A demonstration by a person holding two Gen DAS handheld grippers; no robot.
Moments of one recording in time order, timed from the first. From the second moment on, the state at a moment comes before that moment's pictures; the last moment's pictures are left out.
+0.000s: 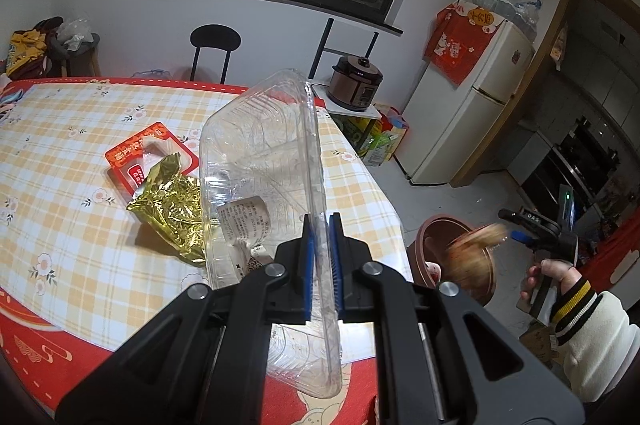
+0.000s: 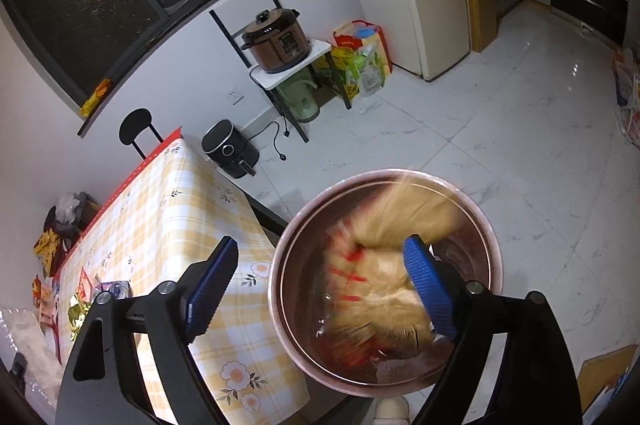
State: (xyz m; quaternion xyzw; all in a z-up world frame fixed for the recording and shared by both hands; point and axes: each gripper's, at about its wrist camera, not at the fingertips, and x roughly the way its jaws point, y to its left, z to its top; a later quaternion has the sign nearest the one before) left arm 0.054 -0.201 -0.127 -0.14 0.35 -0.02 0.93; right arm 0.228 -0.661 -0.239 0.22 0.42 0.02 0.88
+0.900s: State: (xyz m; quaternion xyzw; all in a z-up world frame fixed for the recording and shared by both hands) left arm 0.130 -0.360 -0.127 -0.07 0.36 -0.23 0.90; right arm 0.112 -0.726 -0.132 0.18 0.30 -0.03 0.94
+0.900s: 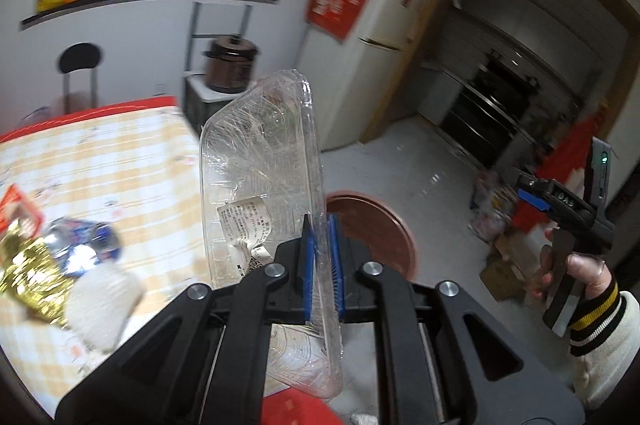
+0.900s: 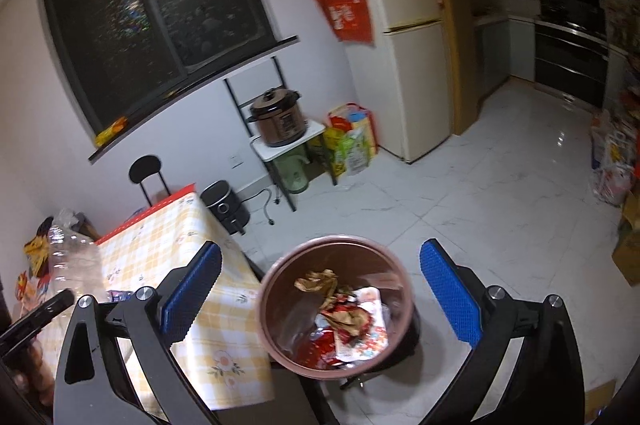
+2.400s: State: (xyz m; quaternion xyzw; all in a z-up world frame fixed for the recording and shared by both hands) left arm 0.203 -0.391 -0.089 -0.05 0.33 -0.21 0.92; right arm 0.098 -0.766 -0.140 0.22 0.29 -0.03 0.93
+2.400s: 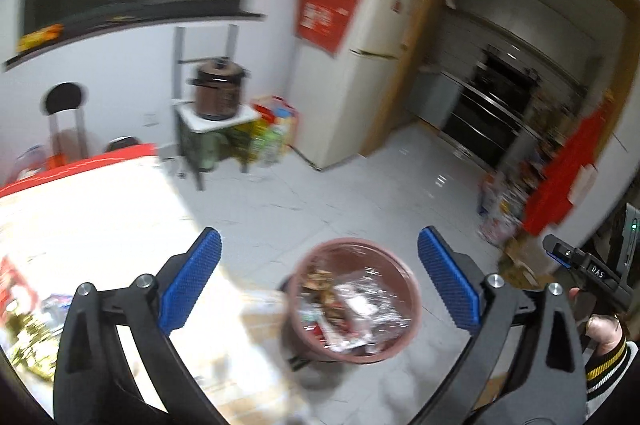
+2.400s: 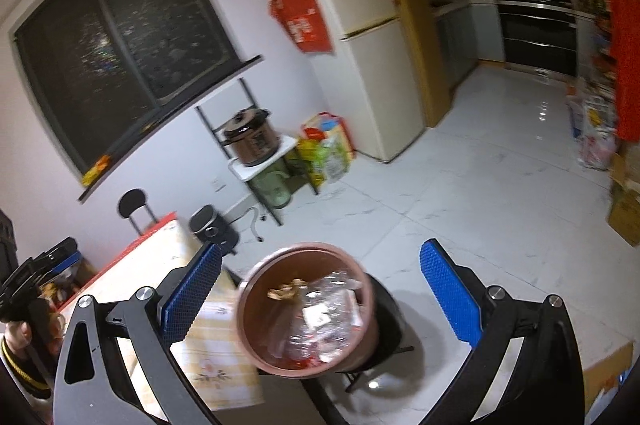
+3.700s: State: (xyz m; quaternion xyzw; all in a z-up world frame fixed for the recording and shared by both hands) left arm 0.024 0.048 -0.142 -0.23 0.32 0.10 0.91; right arm 0.183 -0.324 -0.142 0.06 0.41 0.22 0.88
